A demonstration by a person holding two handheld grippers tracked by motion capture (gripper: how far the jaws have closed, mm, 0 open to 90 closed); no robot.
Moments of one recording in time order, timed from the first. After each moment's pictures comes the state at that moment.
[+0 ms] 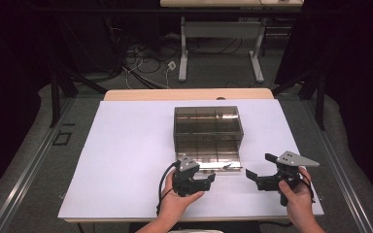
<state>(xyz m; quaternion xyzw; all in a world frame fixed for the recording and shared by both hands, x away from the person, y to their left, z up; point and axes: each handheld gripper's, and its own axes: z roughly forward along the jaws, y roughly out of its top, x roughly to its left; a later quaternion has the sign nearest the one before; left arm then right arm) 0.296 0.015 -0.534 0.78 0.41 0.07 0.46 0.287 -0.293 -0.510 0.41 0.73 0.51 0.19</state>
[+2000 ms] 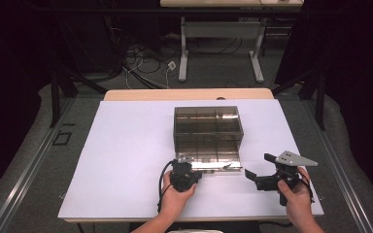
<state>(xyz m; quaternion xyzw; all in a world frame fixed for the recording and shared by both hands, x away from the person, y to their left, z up) 0.319 0.022 -0.557 0.78 0.49 0.02 0.40 0.288 -0.292 -0.512 0.41 0.73 0.51 0.19</state>
